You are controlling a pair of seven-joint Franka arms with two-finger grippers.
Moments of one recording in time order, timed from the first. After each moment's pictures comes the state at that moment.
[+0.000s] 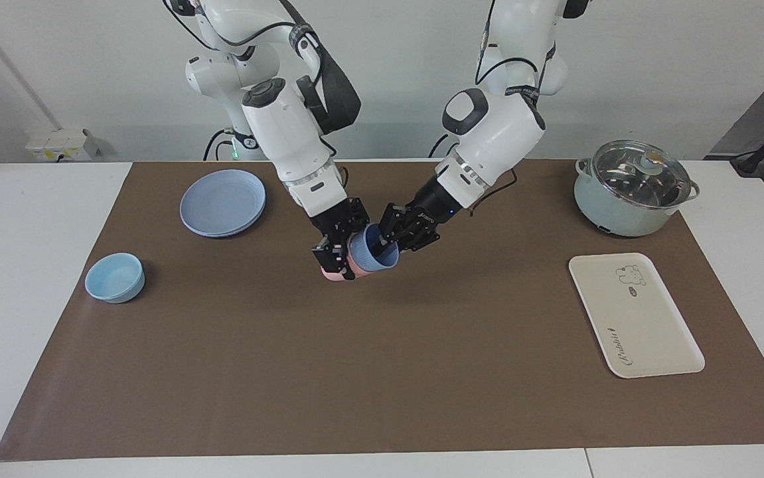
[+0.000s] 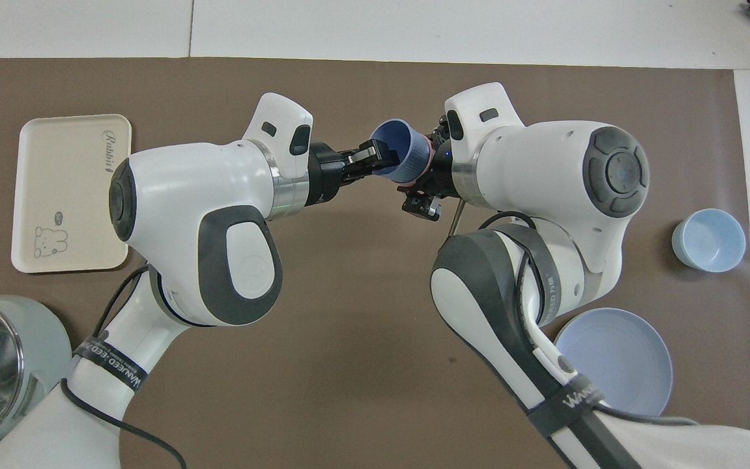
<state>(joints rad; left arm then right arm) -0.52 0.22 -0.06 -1.77 -0.89 2.55 -0.14 0.42 0.23 0.00 -1.74 0.30 2.40 -0.92</state>
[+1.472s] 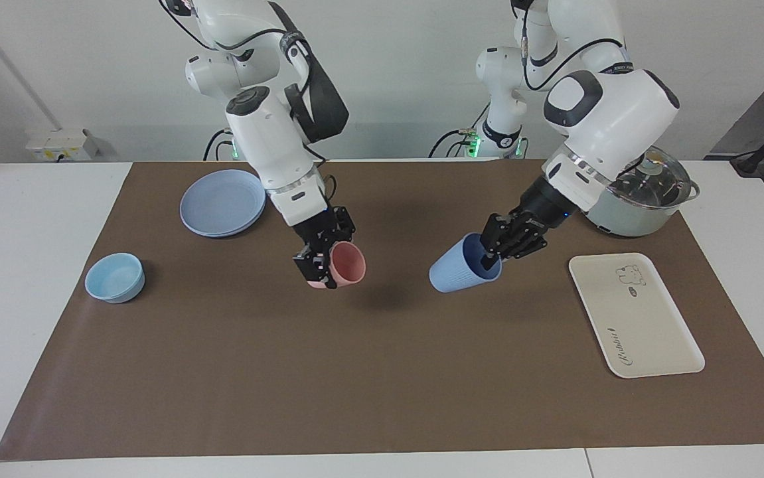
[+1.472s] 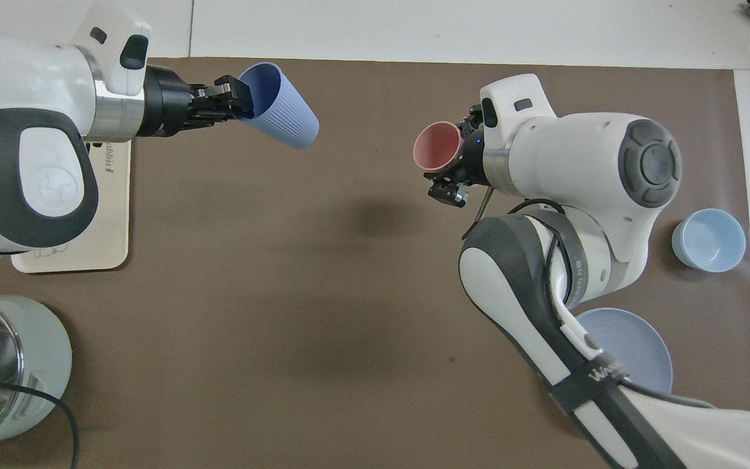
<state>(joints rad) -0.23 0.22 -0.02 -1.58 -0.52 2.18 -0.14 0.35 0.24 -0.01 -1.76 0.30 2.46 -0.93</state>
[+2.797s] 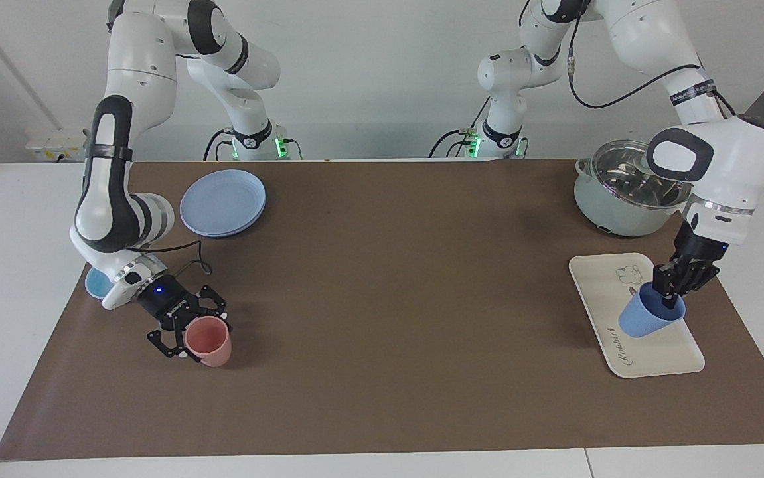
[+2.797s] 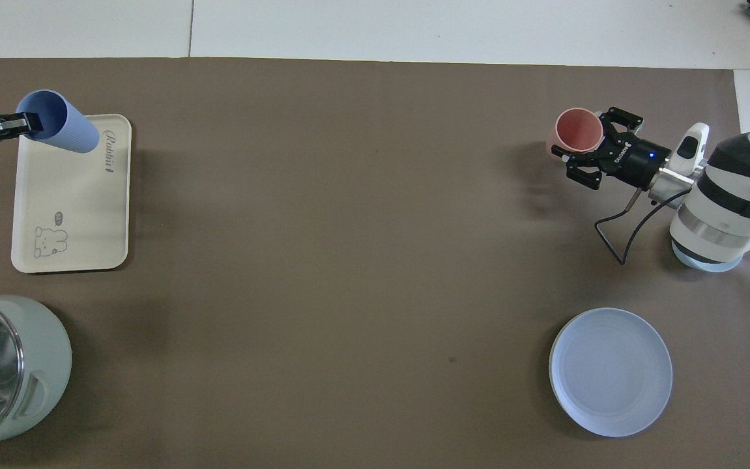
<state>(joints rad) 0.18 0.30 -0.01 -1.78 -0.29 2.53 0.26 -0.14 0.49 -0.01 -1.85 1.61 2.23 -2.30</state>
